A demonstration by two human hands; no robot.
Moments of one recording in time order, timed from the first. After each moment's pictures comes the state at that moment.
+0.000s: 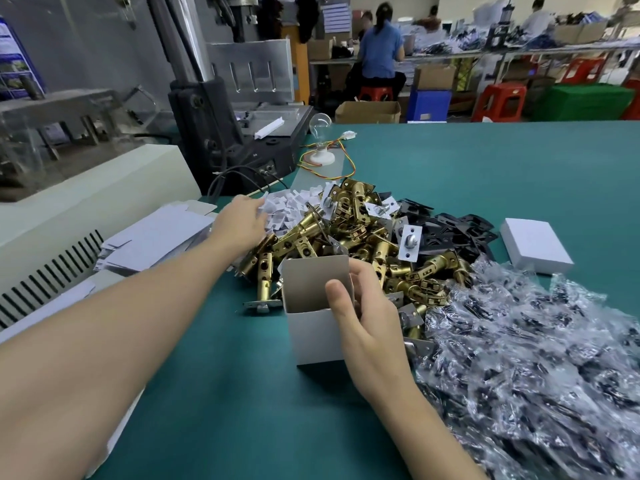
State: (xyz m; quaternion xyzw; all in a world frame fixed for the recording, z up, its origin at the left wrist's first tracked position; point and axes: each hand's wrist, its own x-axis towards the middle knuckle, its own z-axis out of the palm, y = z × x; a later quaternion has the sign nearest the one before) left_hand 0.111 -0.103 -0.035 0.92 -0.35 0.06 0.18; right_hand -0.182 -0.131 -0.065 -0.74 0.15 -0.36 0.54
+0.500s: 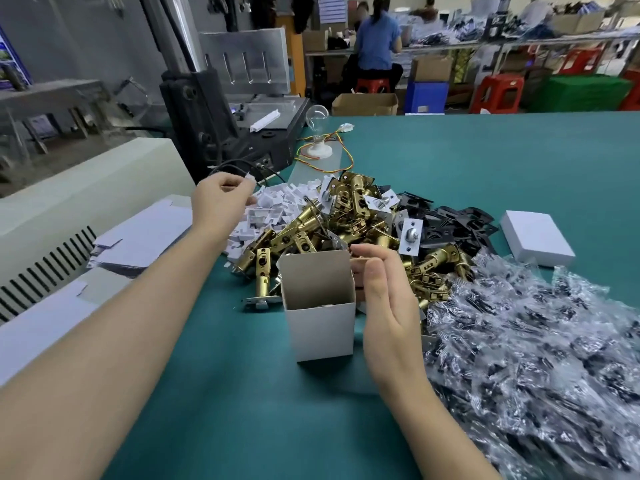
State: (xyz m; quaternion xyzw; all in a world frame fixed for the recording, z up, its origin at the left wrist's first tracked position) left_hand 0.087 -0.087 -0.007 0.80 -0.19 0.01 0.57; right_hand -0.182 -0.135 -0.058 -0.66 0.18 -0.44 0.58
